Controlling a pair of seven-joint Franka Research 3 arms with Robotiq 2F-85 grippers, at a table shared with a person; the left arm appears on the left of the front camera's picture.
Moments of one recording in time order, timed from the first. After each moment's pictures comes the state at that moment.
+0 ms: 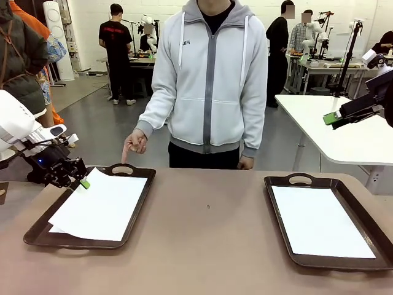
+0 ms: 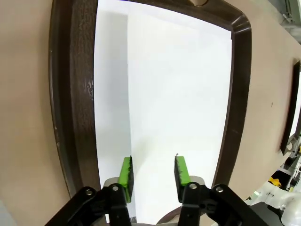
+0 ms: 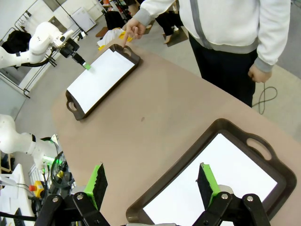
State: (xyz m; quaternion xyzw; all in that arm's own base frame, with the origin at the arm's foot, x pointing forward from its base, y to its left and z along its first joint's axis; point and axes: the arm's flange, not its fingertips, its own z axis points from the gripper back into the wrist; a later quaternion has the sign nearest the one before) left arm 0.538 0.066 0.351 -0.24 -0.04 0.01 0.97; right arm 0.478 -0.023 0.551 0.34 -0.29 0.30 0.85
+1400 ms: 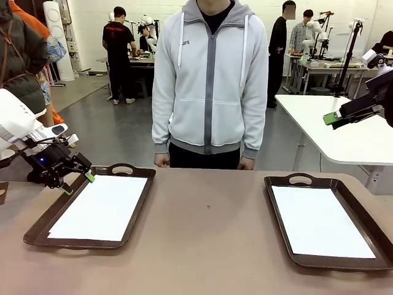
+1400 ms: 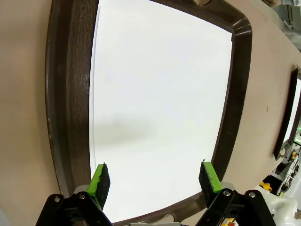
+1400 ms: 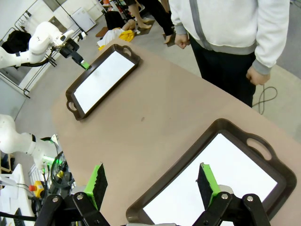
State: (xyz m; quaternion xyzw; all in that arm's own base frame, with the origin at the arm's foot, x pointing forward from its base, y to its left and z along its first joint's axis) left arm 0.537 0.061 0.352 -0.25 -0.02 0.04 0.97; right arm 0.478 -0.023 0.551 0.34 -0.29 0.30 0.85
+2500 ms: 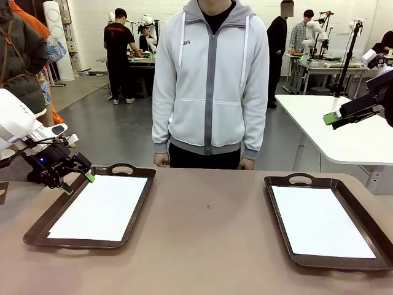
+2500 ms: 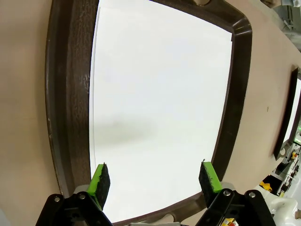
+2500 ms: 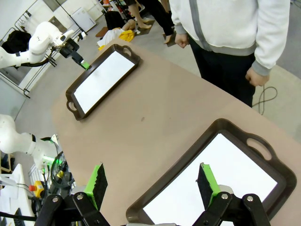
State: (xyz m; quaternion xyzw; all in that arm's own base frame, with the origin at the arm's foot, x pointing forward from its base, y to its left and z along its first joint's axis) left arm 0.537 0.061 0.352 -0.25 -0.02 0.04 0.97; right arm 0.478 -0.023 0.551 0.34 -0.29 0.30 0.85
